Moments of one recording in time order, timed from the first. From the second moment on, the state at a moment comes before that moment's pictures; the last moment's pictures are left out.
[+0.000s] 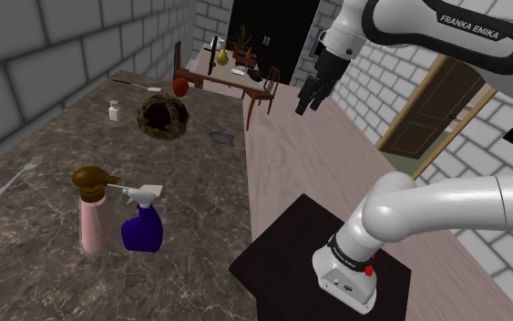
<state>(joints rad) -0.01 -0.82 -0.01 -2.39 0.02 1.64 0.00</state>
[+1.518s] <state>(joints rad) 0.18 -0.30 0.22 -2.33 0.24 2.08 0.09</state>
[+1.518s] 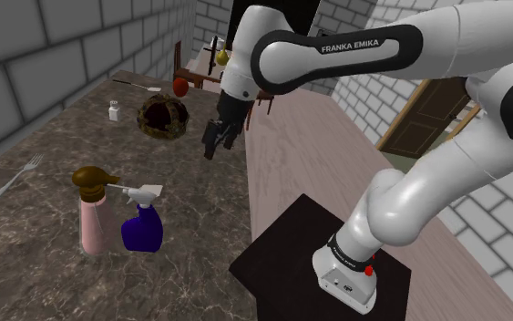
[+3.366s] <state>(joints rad) 0.30 0.17 0.34 -2.11 0.23 2.34 0.15</state>
